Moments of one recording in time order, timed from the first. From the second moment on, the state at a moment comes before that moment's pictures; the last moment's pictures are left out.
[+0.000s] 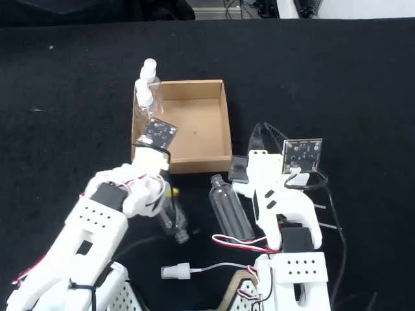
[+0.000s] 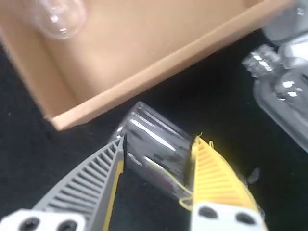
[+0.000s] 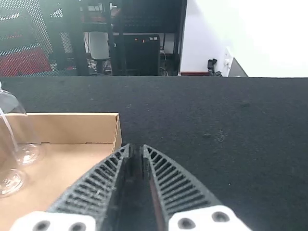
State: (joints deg) left arm 15.3 -47.2 63.0 50.6 -6.9; right arm -1.6 -80.7 87.7 16.9 0.0
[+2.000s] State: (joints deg) left arm 23.0 -37.8 47.2 75.2 -52.9; right arm -0.8 -80.7 87.7 16.9 1.0
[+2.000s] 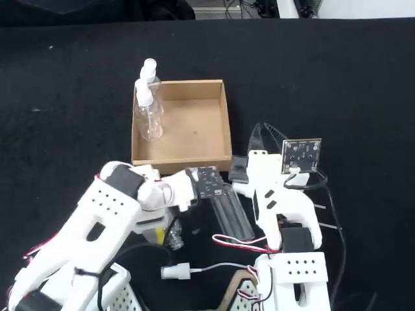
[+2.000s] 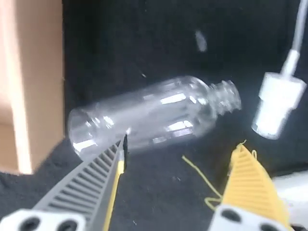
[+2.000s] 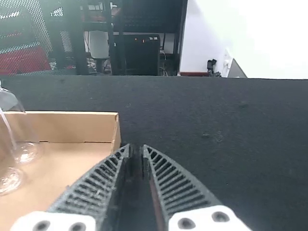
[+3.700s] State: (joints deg) left arm 8.0 -34.0 67.0 57.5 -39.0; right arm 4.7 -80.7 87.7 16.9 -3.2
